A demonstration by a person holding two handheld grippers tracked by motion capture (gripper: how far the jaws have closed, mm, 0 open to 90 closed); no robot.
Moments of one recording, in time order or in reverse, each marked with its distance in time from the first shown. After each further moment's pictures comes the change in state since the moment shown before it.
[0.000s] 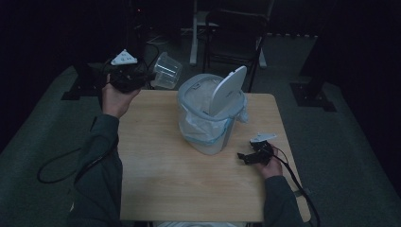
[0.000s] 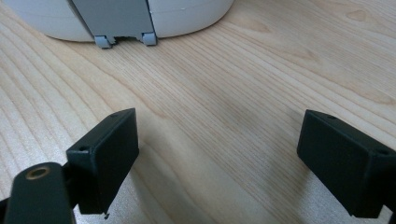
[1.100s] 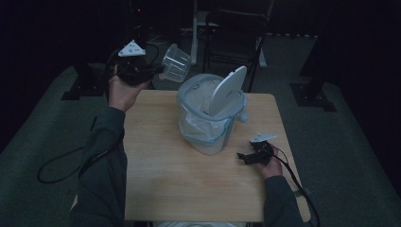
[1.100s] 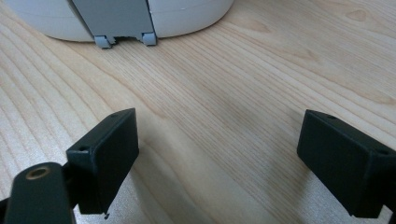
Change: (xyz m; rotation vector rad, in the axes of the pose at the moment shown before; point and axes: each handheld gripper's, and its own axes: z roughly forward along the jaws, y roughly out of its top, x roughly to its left) left arm -0.017 0.031 0.005 -0.031 -0.037 0.046; right arm 0.000 0.000 0.000 0.000 0.000 0.000
